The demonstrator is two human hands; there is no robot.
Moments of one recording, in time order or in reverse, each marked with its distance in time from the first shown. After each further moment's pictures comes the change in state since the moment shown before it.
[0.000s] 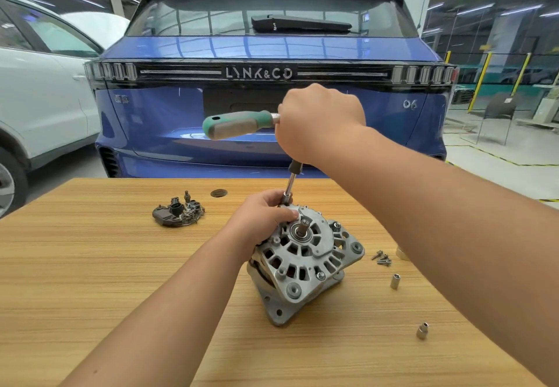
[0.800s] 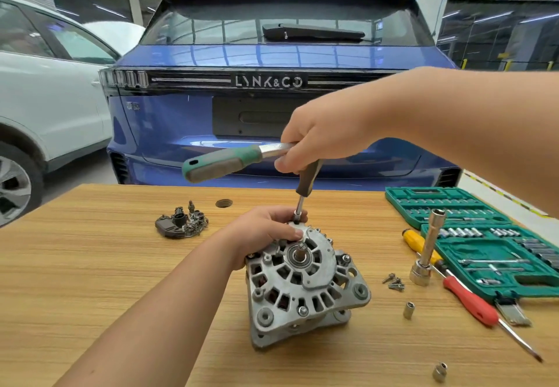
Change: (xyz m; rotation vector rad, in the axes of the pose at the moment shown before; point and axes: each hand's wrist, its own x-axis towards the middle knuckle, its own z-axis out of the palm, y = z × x) left_hand 0.013 0.009 -0.020 -0.013 -0.271 -0.113; right_hand 0.025 0.026 -0.039 0.142 -0.654 -0.483
